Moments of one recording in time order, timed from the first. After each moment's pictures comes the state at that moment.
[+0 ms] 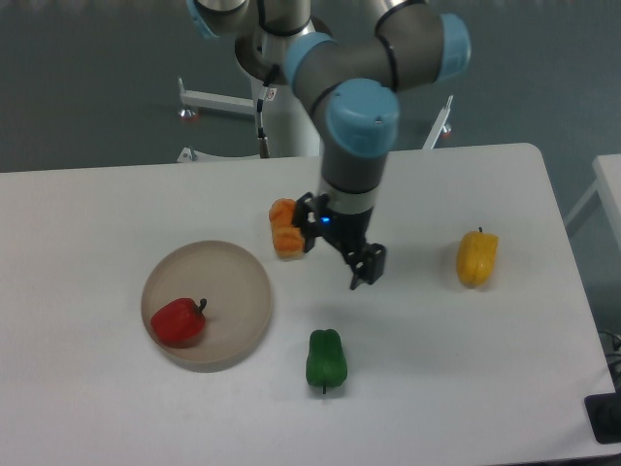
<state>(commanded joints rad) 2.31 -1.91 -1.45 -1.30 1.44 1.31</state>
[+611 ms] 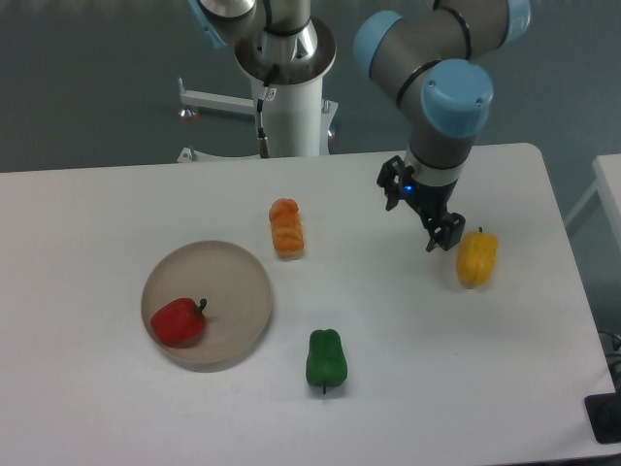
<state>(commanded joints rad) 2.43 -1.91 -1.43 -1.35 1.55 1.49</state>
